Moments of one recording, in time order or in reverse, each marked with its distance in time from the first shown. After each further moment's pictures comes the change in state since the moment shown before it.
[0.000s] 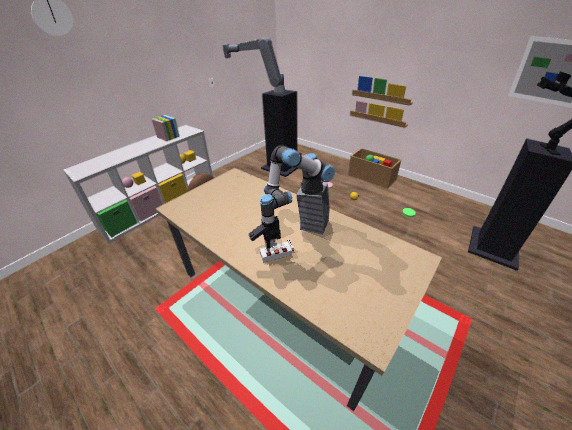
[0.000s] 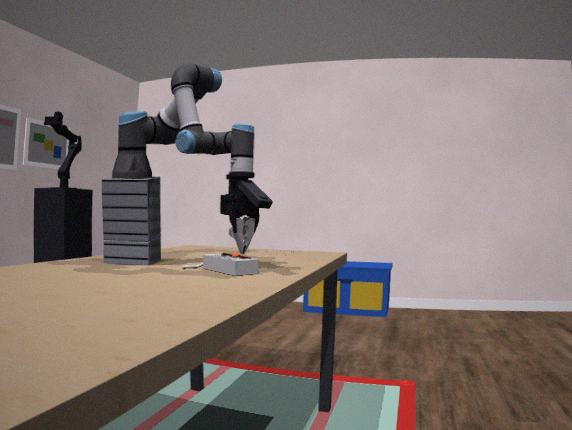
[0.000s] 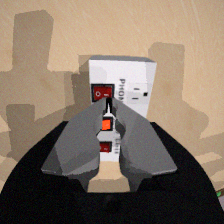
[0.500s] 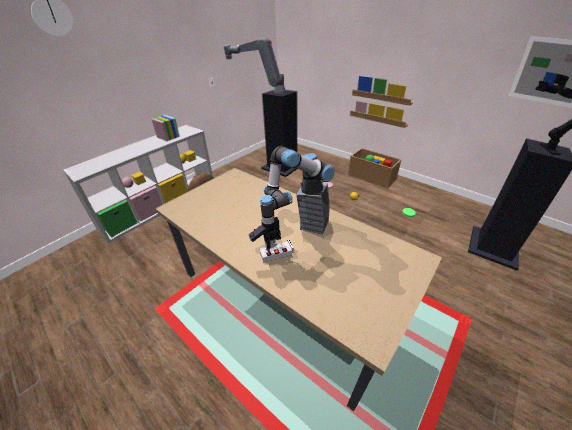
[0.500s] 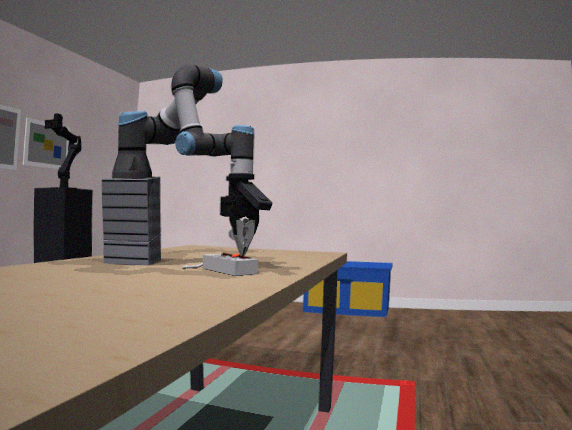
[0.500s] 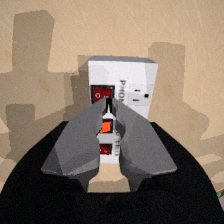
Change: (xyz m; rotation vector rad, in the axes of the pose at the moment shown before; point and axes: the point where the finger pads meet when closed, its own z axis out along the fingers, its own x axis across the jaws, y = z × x) arm 0.000 0.000 0.005 0.000 0.000 0.000
